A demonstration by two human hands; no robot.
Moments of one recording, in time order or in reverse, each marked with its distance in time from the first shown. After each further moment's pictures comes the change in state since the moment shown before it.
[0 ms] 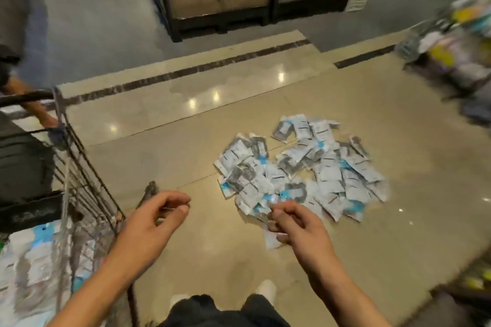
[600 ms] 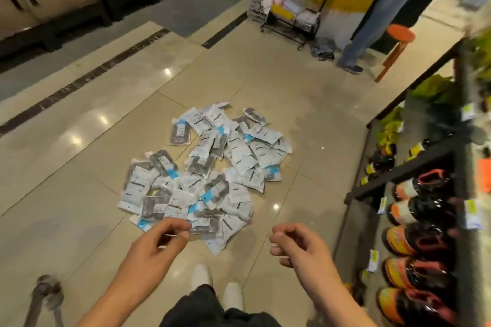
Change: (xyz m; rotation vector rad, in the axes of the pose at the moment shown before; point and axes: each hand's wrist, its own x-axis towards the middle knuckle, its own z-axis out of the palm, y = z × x) left_hand 0.087 0.079 0.209 0.119 -0.568 0.067; right_hand -0.012 0.044 -0.169 0.260 0.515 0.168
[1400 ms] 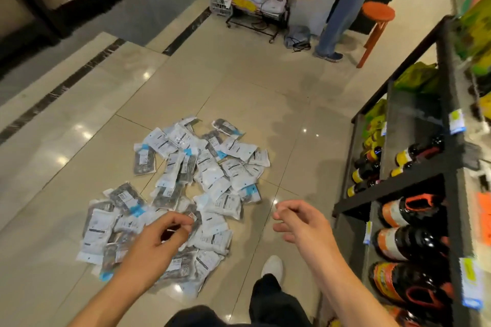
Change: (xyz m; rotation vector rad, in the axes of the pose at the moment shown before) left_hand 0.214 0.163 0.161 0.081 -0.108 -0.039; right_hand 0.231 -0.118 -0.160 0.087 0.086 0.026
